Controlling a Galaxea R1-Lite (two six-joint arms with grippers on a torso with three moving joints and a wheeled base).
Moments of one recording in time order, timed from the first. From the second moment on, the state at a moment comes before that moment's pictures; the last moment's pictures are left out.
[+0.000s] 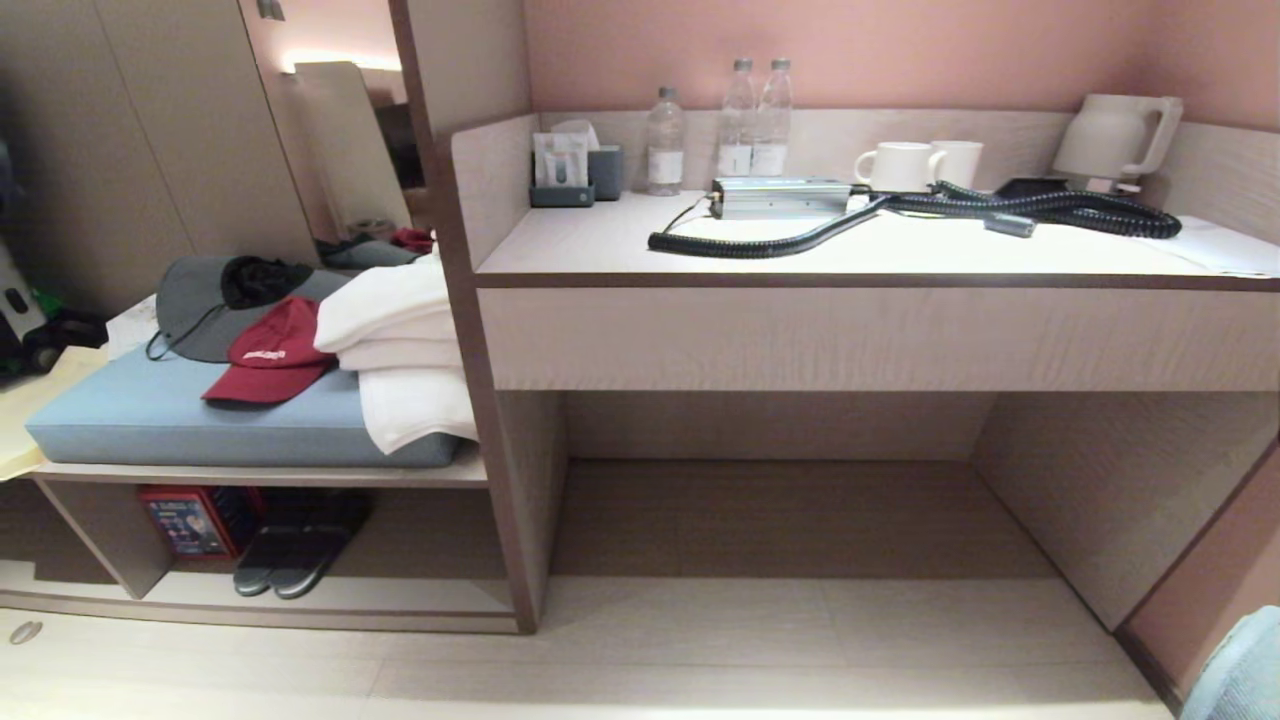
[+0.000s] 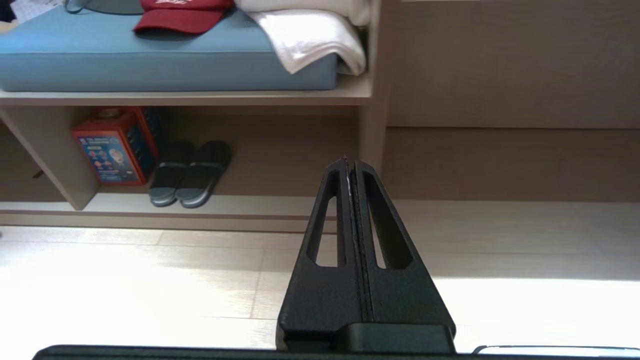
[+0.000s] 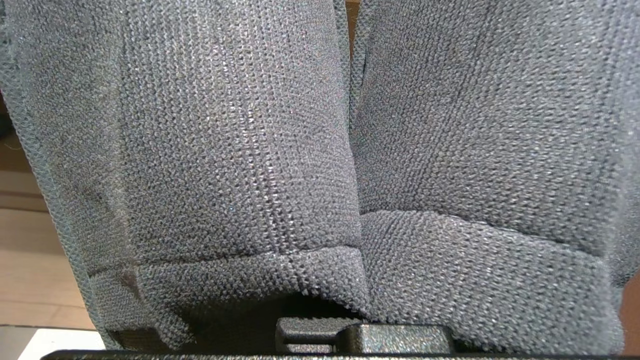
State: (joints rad) left arm 0.00 0.00 0.00 0.00 0.00 -0.01; right arm -0.01 0.00 0.00 0.01 0.02 -0.04
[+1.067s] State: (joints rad) left arm 0.00 0.00 0.00 0.00 0.00 -0.01; right arm -0.01 0.00 0.00 0.01 0.02 -0.04
